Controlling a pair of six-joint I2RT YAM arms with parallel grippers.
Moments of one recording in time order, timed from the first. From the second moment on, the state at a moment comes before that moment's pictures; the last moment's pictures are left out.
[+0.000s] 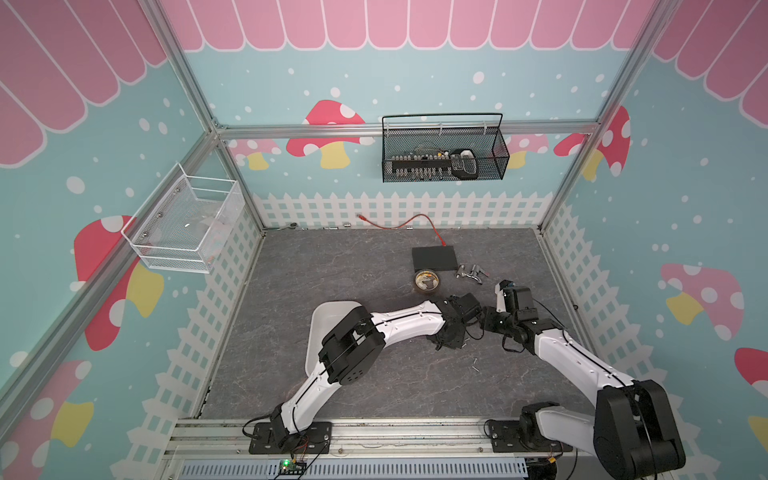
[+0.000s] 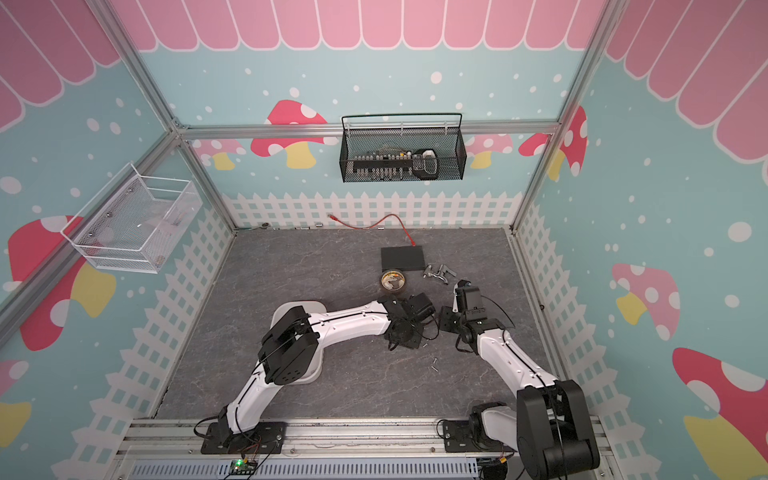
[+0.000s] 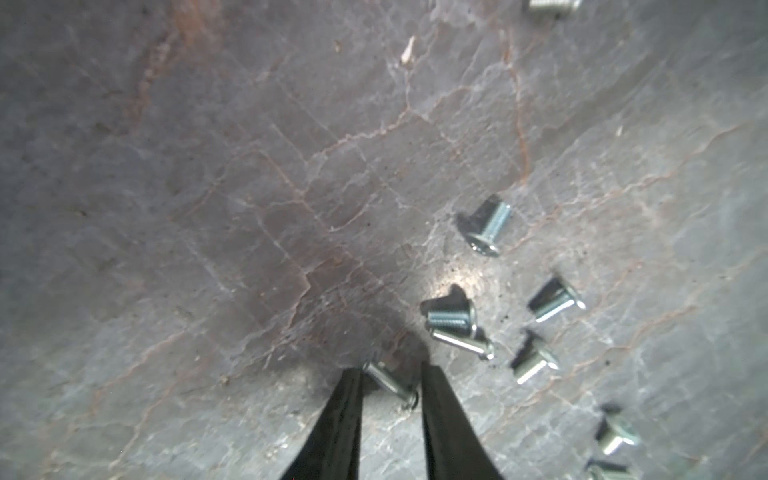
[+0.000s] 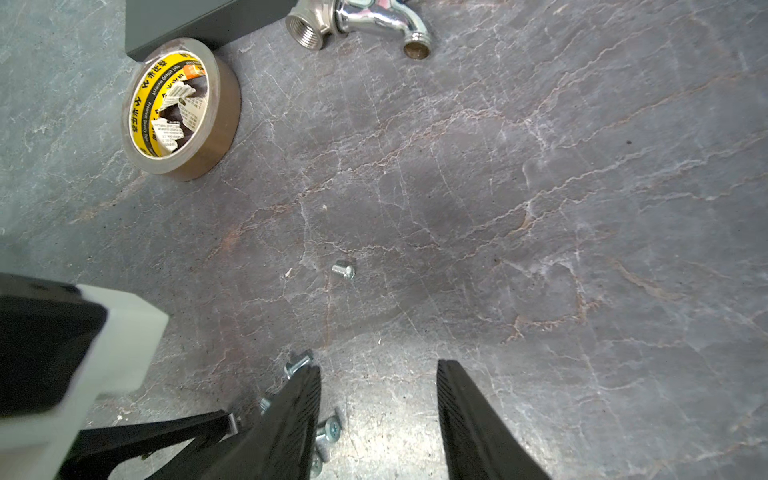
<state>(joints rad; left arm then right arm) -1.03 2.28 1.82 -0.85 -0.04 -0.67 0.17 1.21 0.60 -0.29 -0.08 0.36</state>
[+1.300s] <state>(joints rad) -1.04 2.29 1.85 -0.98 -0.08 -0.49 0.17 1.20 0.59 -0.28 -0.14 0.35</state>
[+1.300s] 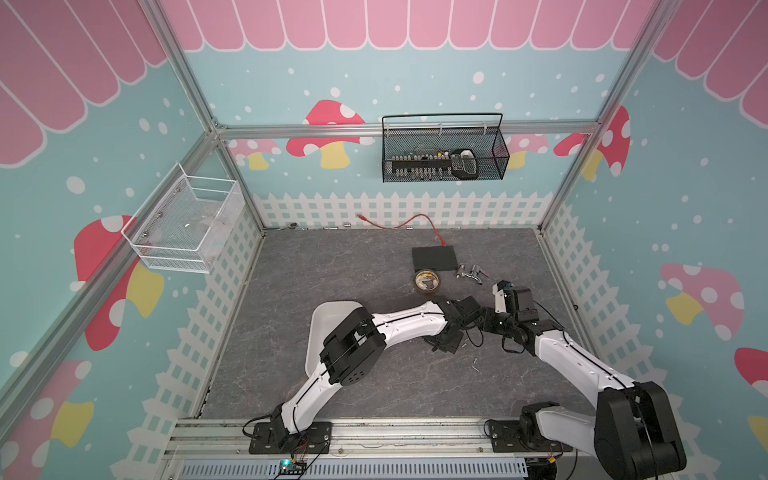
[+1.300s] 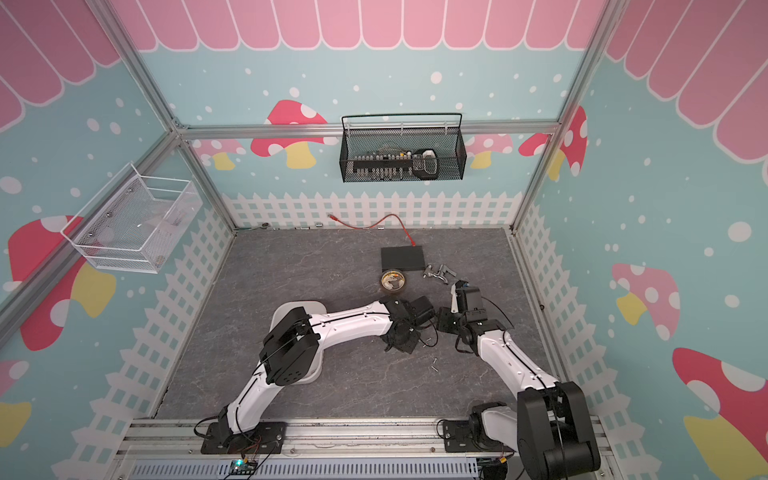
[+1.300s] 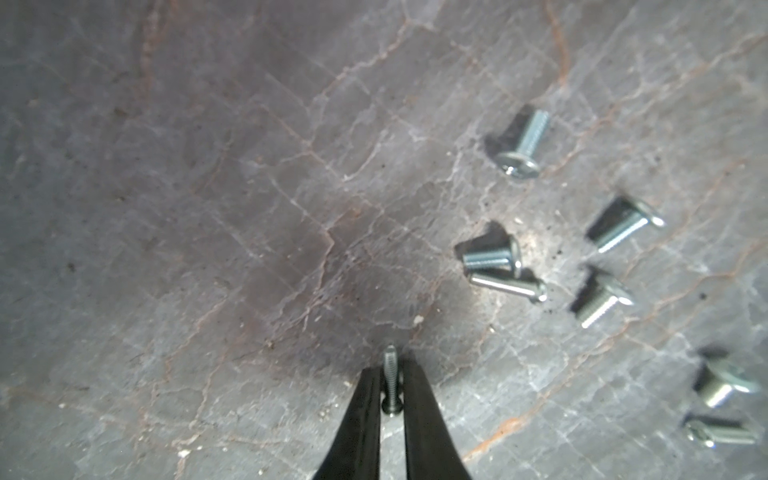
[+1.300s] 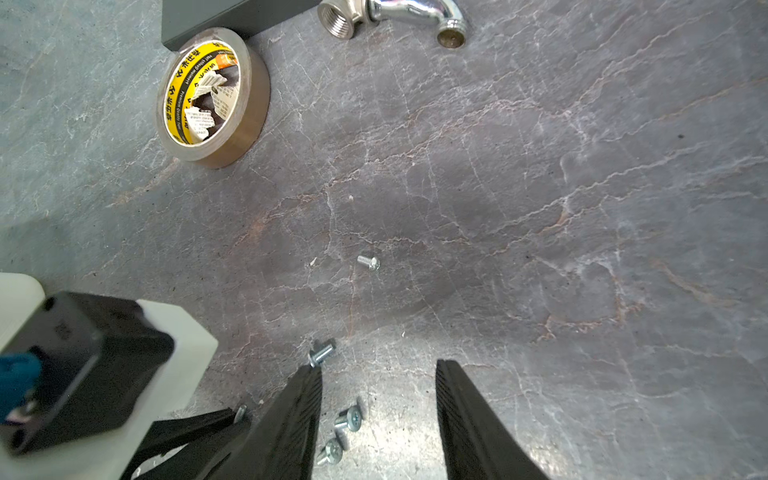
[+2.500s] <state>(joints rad) -0.82 1.68 1.39 -0.95 -0.14 -0.52 0.17 1.20 0.58 -0.27 -0.17 0.35</state>
